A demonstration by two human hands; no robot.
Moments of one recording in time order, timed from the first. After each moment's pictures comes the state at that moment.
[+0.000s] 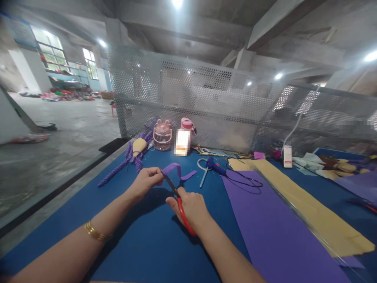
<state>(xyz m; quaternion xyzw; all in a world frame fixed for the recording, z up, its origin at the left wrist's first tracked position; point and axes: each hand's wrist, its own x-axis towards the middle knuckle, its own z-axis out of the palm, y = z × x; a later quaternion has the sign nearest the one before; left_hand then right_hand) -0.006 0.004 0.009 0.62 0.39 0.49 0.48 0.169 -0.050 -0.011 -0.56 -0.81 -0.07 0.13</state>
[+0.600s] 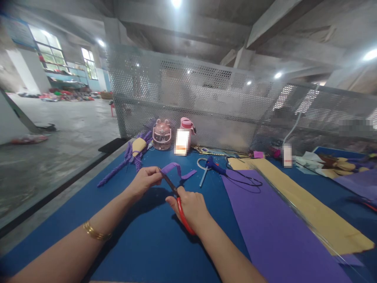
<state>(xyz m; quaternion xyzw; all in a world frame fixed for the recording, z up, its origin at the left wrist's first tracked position) -0.008 0.006 0.008 0.61 0.38 0.48 0.50 0.168 -0.049 -0.013 -0.57 -0.81 -0.09 0.11</state>
